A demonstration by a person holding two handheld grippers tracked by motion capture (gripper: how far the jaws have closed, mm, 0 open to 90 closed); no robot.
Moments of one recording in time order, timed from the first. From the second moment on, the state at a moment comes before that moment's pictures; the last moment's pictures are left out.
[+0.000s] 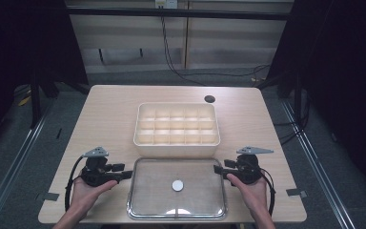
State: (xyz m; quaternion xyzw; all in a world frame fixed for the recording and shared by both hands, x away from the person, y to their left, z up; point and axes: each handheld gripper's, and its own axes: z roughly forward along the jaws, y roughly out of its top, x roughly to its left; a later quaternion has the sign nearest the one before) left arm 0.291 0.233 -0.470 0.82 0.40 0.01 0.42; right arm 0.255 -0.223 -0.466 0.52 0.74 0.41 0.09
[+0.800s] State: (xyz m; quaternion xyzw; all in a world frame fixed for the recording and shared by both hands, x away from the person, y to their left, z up) left arm 0.293 0.216 -0.495 0.84 0.38 -0.02 0.39; right arm 0.258 -0.214 -0.494 0.54 0.77 0.34 0.11
